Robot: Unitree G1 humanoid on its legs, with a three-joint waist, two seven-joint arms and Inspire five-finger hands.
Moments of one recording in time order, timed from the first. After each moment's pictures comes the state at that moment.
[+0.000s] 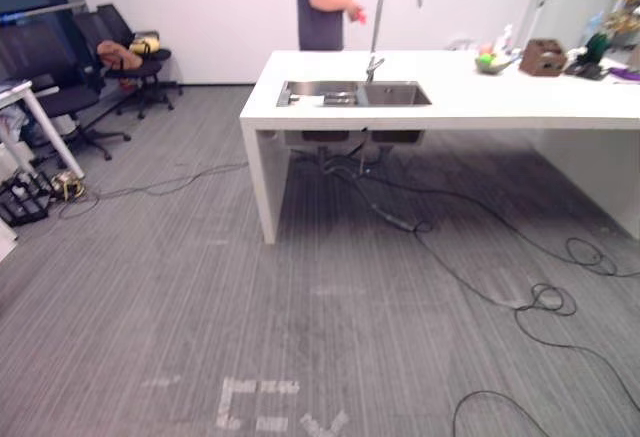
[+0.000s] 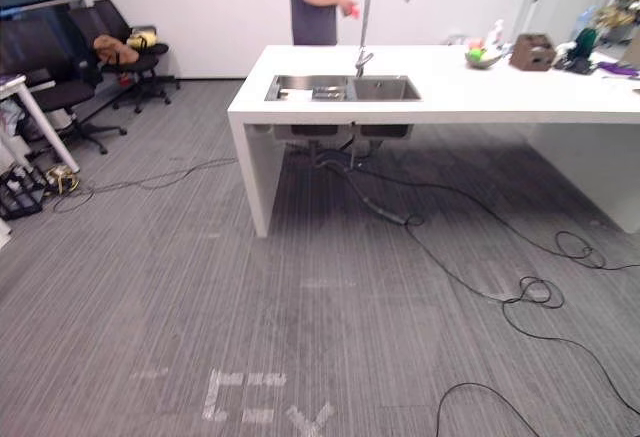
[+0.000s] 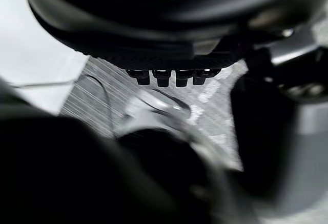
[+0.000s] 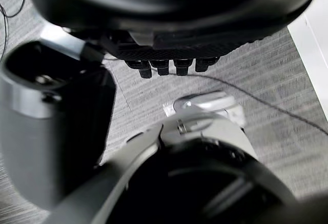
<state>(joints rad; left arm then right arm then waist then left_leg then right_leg) 0.21 0.18 0.15 1.07 -0.51 0.38 -0.18 0.23 -0.12 -0.22 1.10 0.19 0.06 0.07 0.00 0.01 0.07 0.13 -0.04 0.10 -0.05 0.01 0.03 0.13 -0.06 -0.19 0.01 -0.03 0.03</state>
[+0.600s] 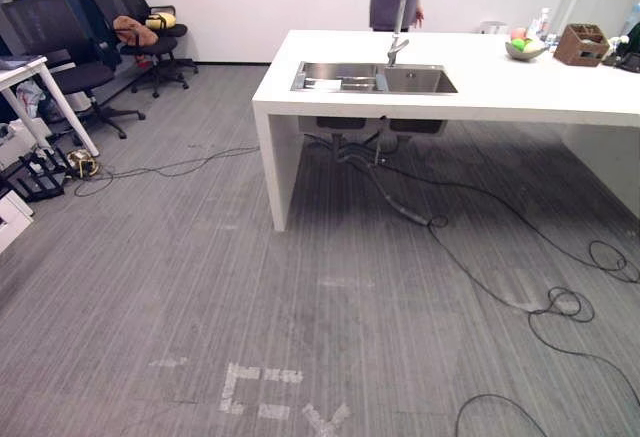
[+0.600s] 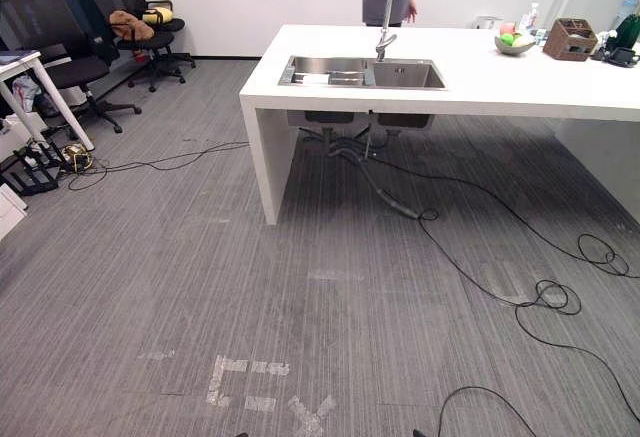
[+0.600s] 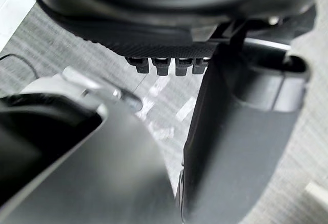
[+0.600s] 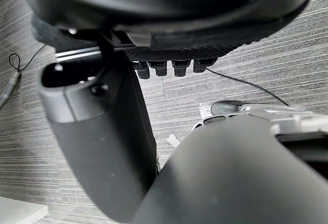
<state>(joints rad) 0.21 0.13 0.13 1.06 -0.51 0.09 -0.07 0.17 -0.12 -0.18 1.09 0.08 -0.02 0.11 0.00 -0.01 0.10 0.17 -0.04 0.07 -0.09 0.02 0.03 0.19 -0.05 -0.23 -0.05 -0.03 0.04</state>
